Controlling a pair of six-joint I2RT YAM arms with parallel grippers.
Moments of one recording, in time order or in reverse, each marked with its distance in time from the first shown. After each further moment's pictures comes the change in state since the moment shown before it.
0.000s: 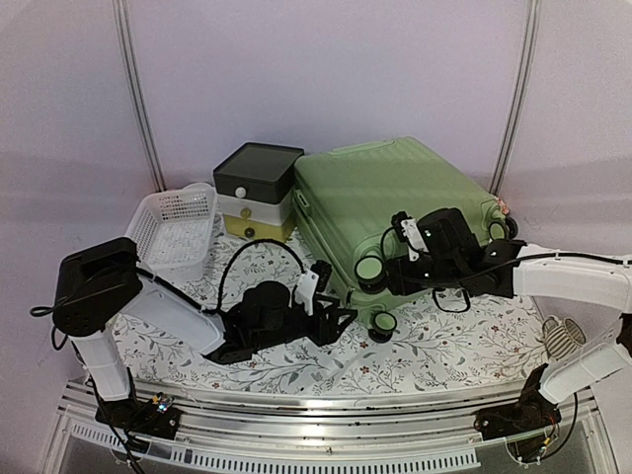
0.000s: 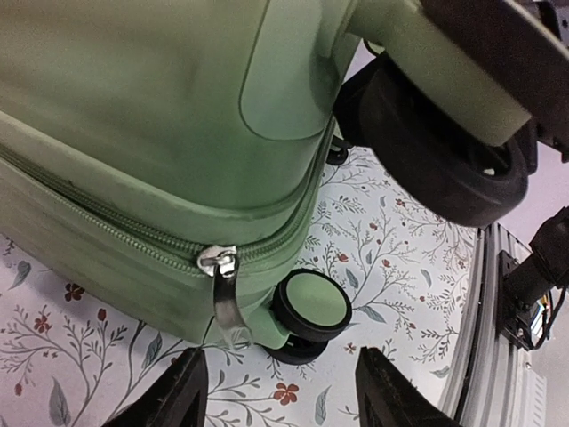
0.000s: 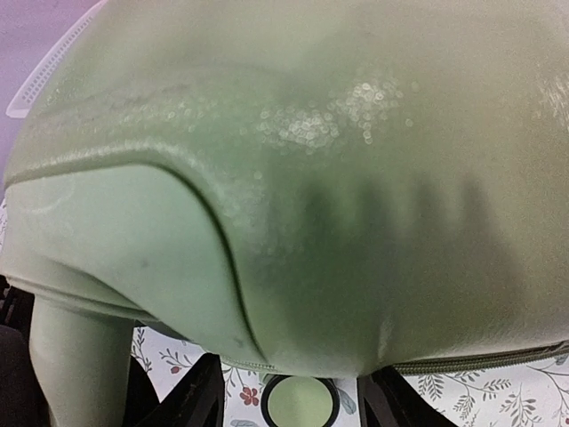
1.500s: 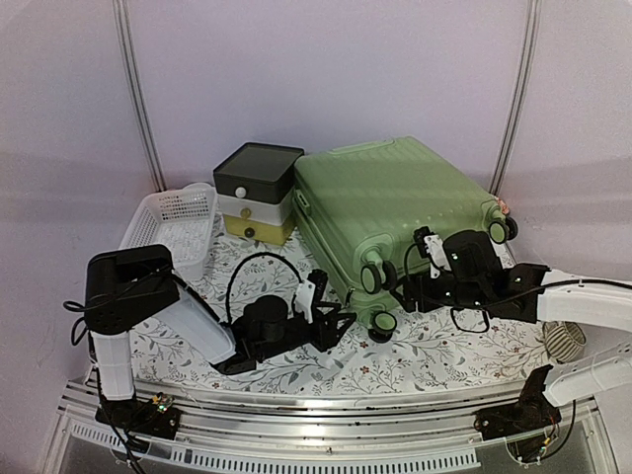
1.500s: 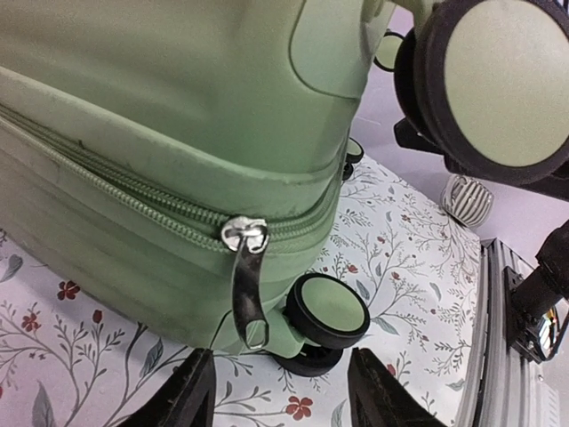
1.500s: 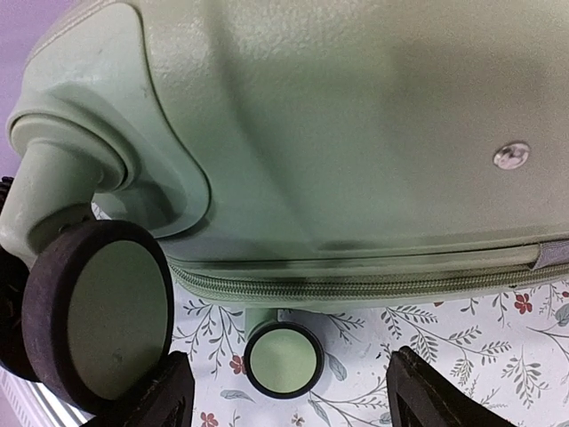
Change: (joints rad) left arm 0.000 0.158 -0.037 0.283 -0.028 -0.009; right arm 0.003 -0.191 -0.208 0.063 0.018 0.037
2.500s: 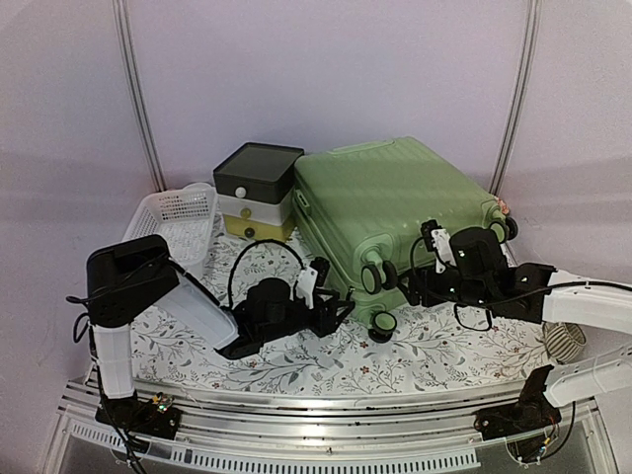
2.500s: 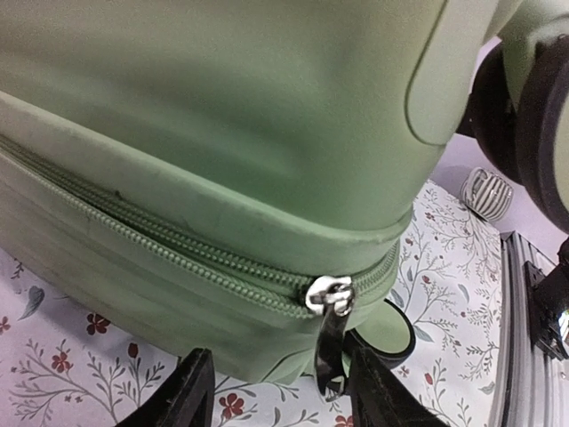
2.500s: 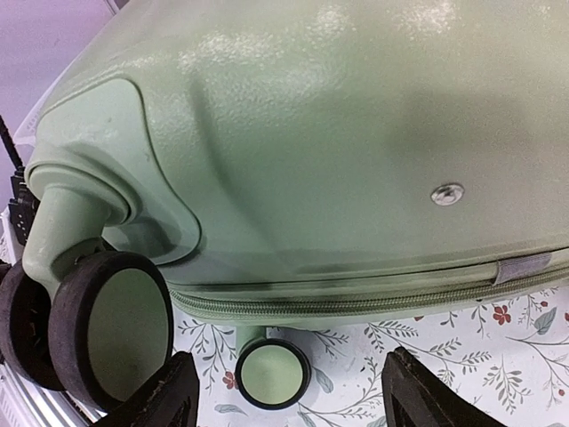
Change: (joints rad) left arm 0.093 0.007 0.072 -0.104 0.092 0.050; right arm -0.008 -0.036 0.000 0.011 0.056 -0.002
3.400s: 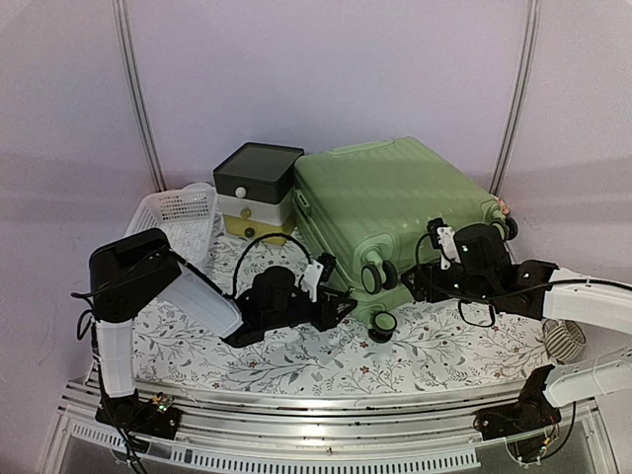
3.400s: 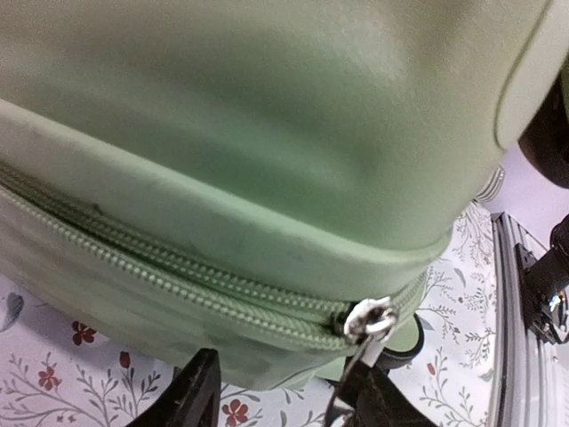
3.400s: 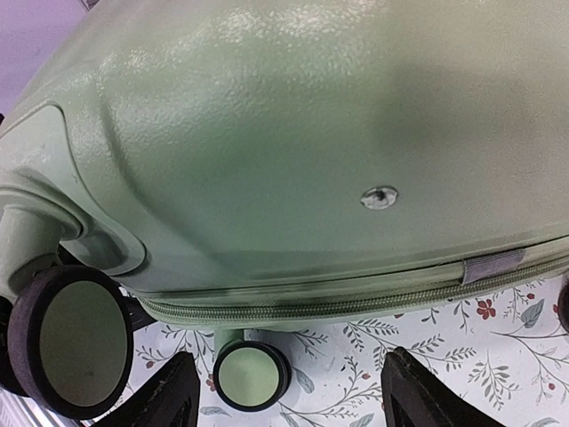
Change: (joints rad) left arm 0.060 0.024 0.068 -0.101 0.152 -0.014; right arm -0.061 -0.002 0.000 -0.020 -0.016 0.003
